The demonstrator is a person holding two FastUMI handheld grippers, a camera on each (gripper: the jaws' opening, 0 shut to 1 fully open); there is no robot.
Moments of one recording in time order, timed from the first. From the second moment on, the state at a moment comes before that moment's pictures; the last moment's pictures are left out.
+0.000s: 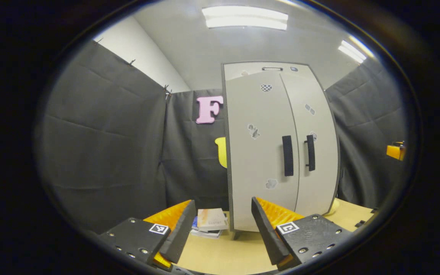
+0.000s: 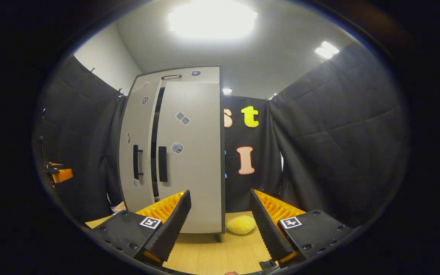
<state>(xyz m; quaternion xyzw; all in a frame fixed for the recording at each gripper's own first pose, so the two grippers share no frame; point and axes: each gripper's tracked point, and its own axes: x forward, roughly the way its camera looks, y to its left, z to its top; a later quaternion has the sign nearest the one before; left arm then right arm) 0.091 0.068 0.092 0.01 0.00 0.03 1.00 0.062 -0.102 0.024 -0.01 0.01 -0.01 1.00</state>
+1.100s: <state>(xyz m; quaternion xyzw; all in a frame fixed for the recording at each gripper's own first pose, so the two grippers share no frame) 0.079 0.087 0.083 0.02 0.01 0.04 1.00 0.060 -0.098 0.022 -0.01 0.01 0.00 1.00</state>
